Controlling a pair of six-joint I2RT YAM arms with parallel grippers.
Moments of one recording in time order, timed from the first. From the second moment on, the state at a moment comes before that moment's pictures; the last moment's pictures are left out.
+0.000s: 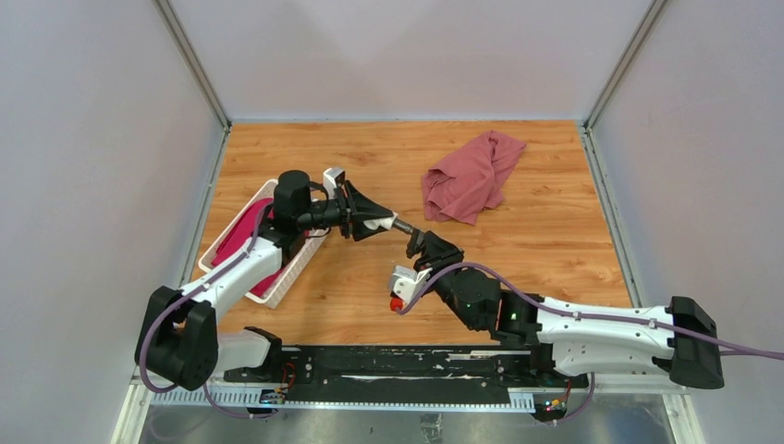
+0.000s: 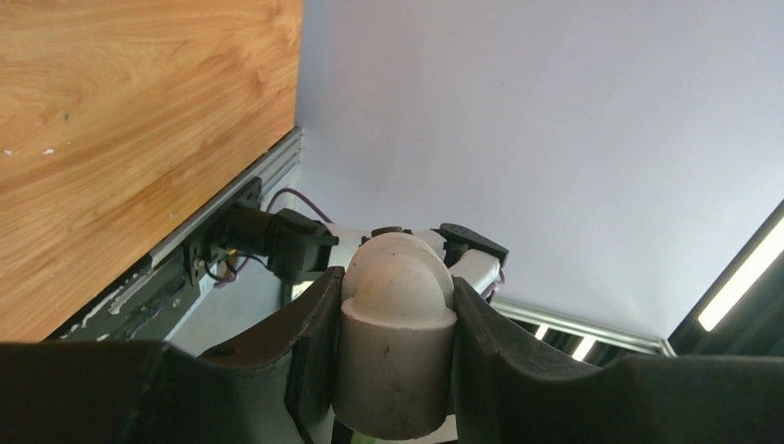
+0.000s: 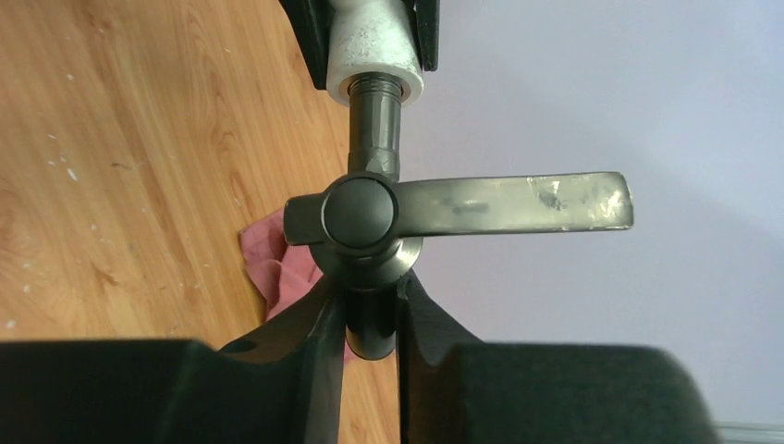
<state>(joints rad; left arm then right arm) -0.38 1.25 0.73 0.27 0.88 -1.53 1.32 0.99 0.58 0.28 0.69 -1.11</state>
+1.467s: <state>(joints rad) -0.37 1.09 0.78 0.26 1.11 -0.88 0.53 0.91 0.67 0.05 -0.86 0.96</state>
